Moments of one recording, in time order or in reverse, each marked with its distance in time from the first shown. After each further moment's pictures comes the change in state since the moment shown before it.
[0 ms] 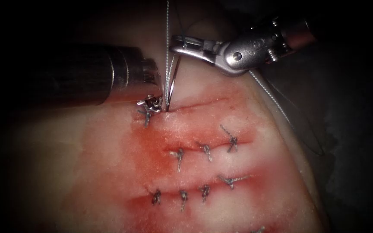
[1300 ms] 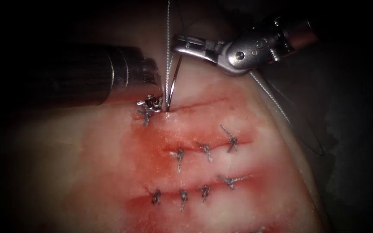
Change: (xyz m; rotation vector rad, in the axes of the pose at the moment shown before) right arm -0.001 0.000 0.000 0.024 -0.011 0.039; left arm 0.000 0.000 0.000 0.001 0.002 0.000
